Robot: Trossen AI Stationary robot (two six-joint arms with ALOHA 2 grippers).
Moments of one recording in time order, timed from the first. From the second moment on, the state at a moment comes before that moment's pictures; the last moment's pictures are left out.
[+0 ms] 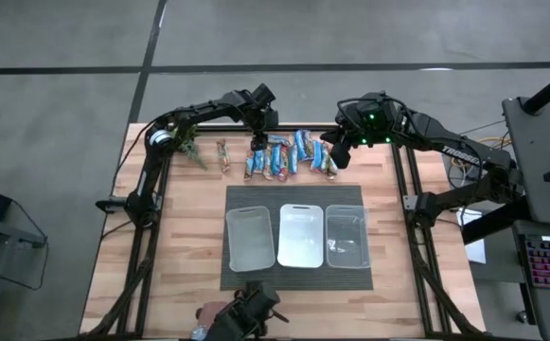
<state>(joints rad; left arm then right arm) 0.71 2.17 1.80 -0.76 0.11 0.69 -0.42 1.25 1.31 -0.65 -0.08 0.10</state>
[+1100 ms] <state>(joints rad) 0.71 2.17 1.69 -0.63 0.11 0.81 -0.42 1.25 1.31 -0.65 -0.08 0.10</state>
